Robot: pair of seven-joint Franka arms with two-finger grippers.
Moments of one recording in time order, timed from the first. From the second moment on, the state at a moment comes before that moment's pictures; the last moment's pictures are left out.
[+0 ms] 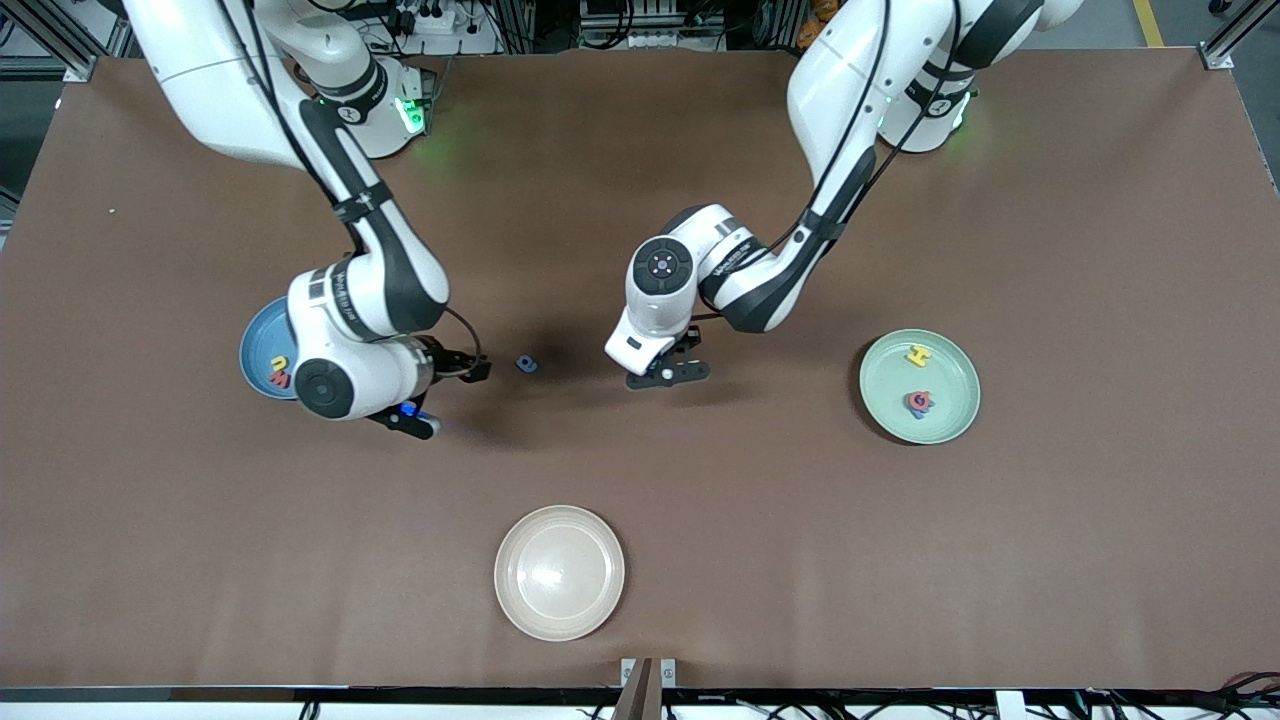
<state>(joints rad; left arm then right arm) -0.63 0.76 -0.19 -1.51 0.10 2.24 -1.00 0.28 0.56 0.07 -1.75 0.24 1.93 0.62</state>
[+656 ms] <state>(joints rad) -0.26 0.57 -0.20 -1.52 0.06 1.96 -0.65 0.43 0.58 0.06 -1.80 0.23 2.14 0.84</state>
